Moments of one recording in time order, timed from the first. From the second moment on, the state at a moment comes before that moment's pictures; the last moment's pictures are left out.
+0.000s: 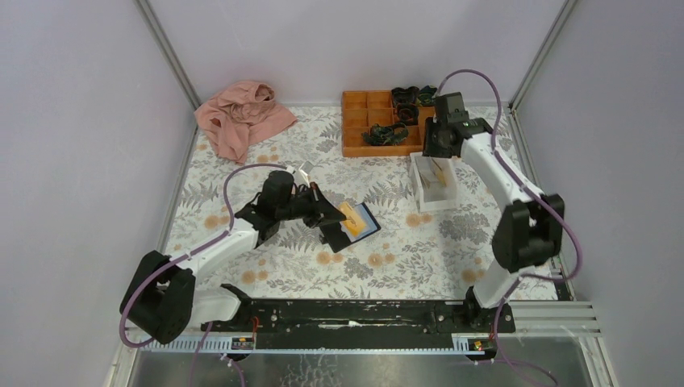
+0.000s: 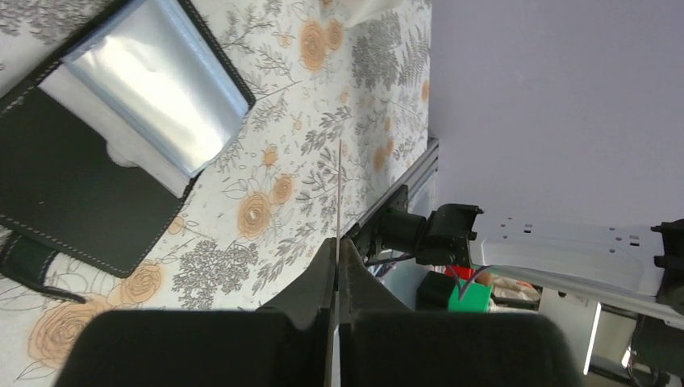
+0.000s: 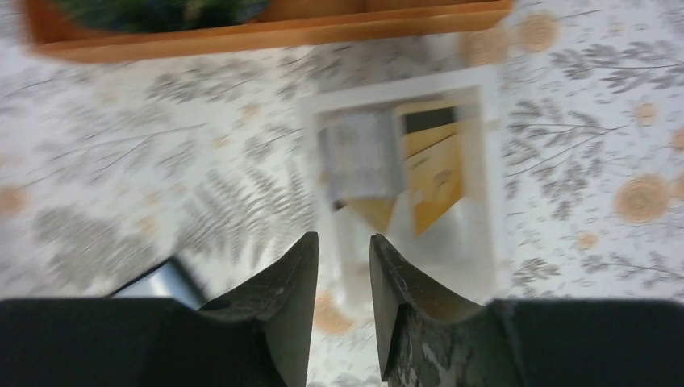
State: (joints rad) left arm -0.51 1.24 0.63 0.08 0.57 -0.99; right arm 0.23 1.77 1.53 -0.71 0.15 0.26
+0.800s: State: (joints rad) left arm -0.51 1.39 0.57 0.70 0.85 -1.24; right arm 0.31 1.38 1.01 -0.49 -0.91 0.50
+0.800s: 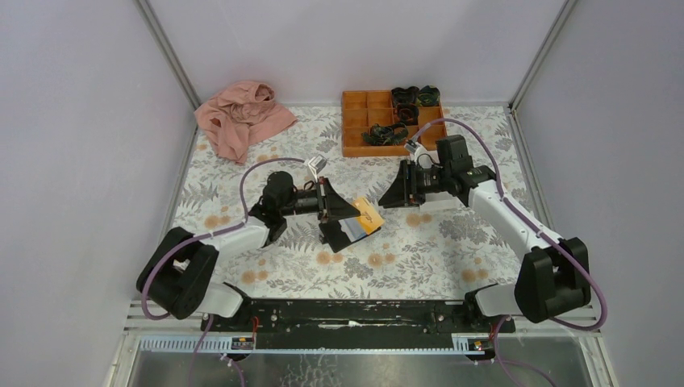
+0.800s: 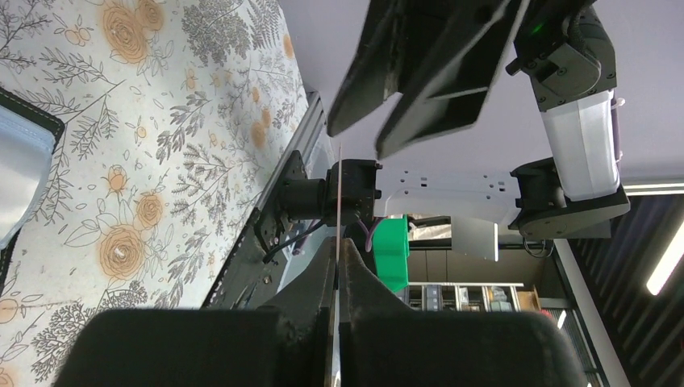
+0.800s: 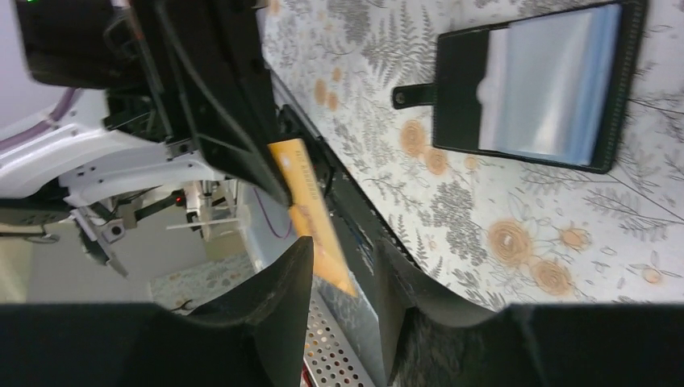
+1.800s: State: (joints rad) left arm -0.53 1.56 0.57 1.07 0.92 -1.44; right arm 0.33 1.34 0.93 -0.34 -1.06 0.60
